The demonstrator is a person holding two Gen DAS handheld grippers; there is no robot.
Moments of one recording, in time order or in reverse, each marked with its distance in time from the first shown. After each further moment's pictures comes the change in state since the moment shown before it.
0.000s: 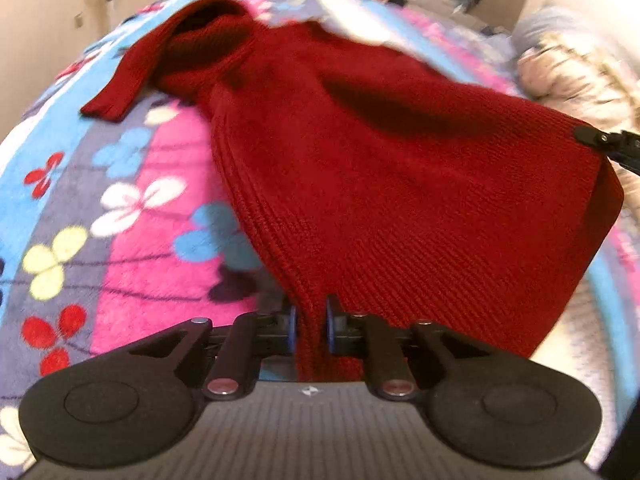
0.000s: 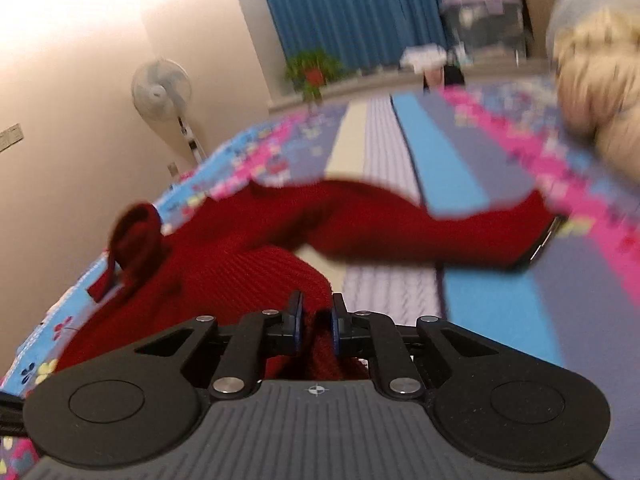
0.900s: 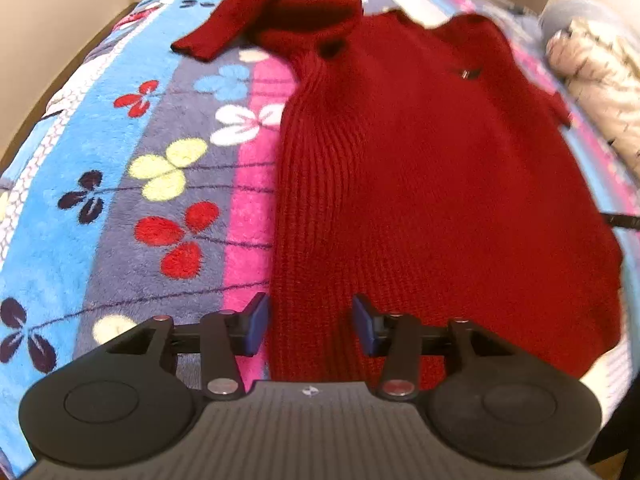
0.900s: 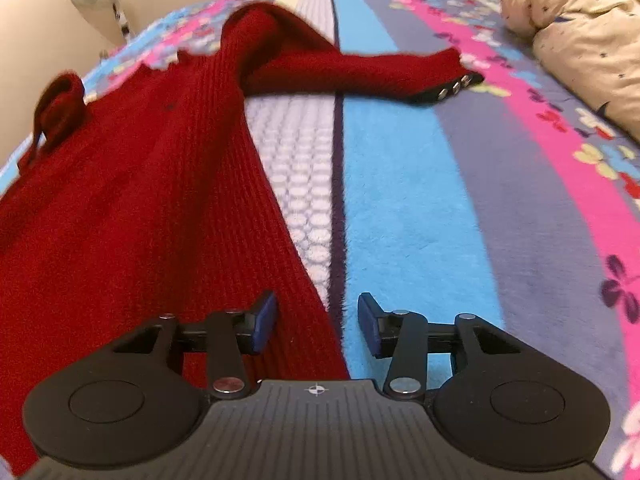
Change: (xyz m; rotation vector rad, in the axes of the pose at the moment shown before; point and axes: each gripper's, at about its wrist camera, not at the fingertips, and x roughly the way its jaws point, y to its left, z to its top) left arm -0.028 0.068 -0.041 -0.034 0.151 0.086; right arm 0.022 -0.045 -0.095 0.007 0.402 -0.186
